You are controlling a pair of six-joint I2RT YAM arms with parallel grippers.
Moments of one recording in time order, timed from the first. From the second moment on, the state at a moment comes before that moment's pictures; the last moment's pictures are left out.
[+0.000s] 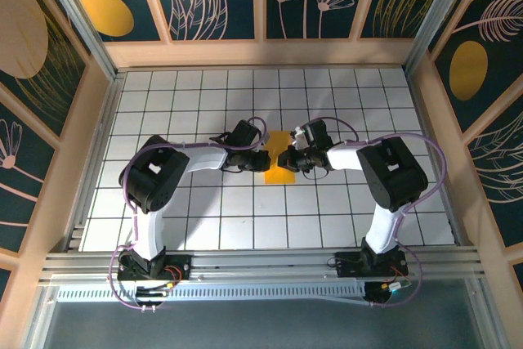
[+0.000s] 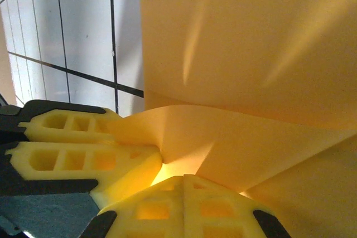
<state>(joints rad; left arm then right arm) -0.66 1.96 1.09 -0.11 0.33 -0.48 0.46 1.82 0.84 0.05 -0.61 0.64</state>
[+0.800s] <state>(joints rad) -0.66 1.80 1.08 -0.13 0.28 -0.53 0.47 1.84 0.85 0.02 -0.58 0.62</state>
